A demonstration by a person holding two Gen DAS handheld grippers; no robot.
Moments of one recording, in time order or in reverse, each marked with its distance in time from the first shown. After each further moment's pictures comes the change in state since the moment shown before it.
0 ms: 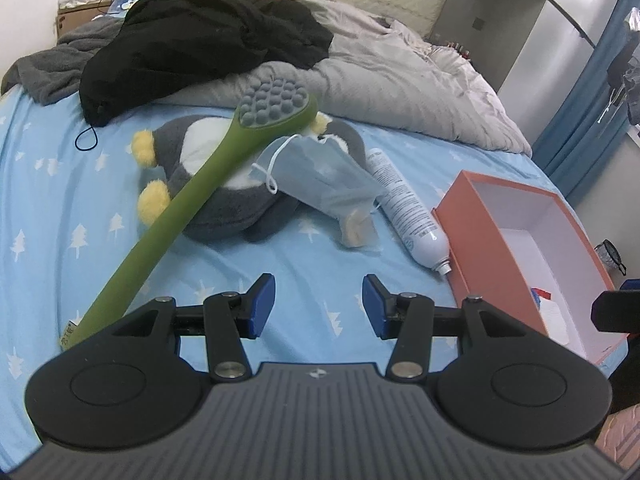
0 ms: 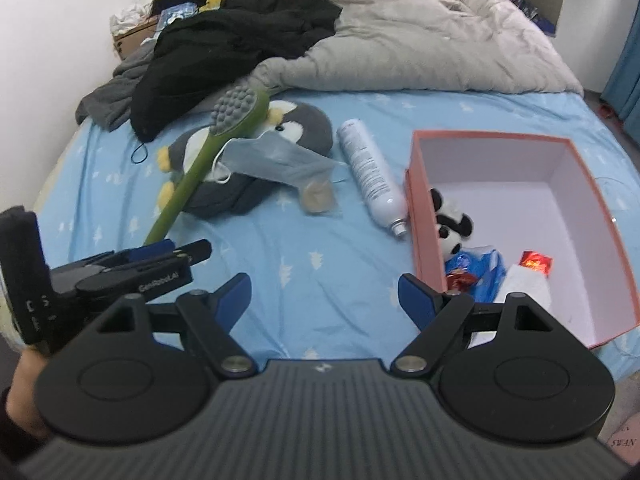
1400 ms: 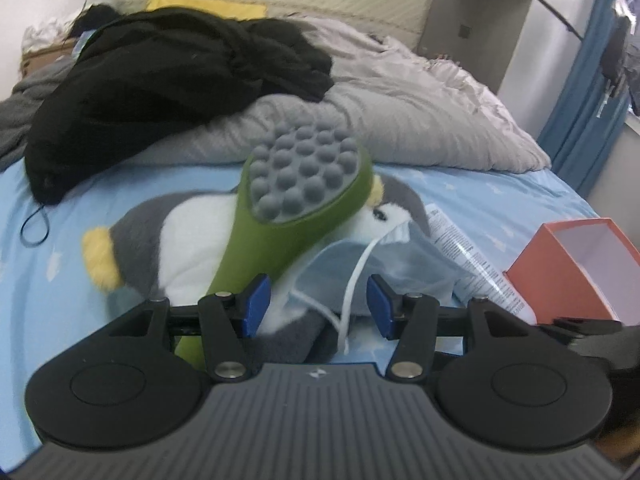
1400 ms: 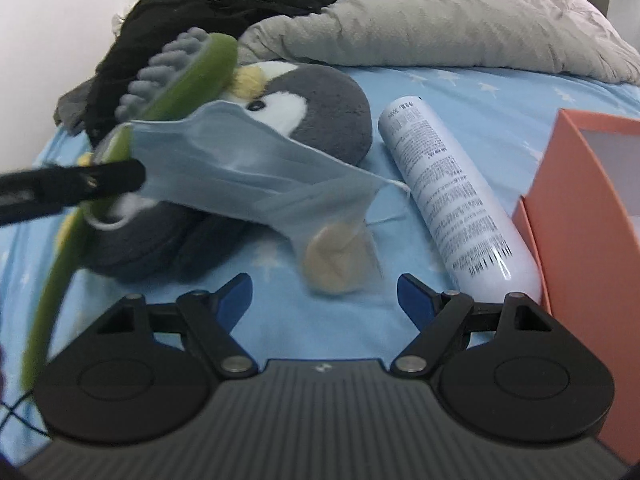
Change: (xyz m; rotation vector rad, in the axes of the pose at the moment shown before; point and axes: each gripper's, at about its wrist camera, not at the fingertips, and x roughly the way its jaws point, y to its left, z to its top) left arm 0.144 0.057 0.087 0.126 -0.108 -0.036; right arm 0.263 0.000 0.043 -0.021 -0.063 0.082
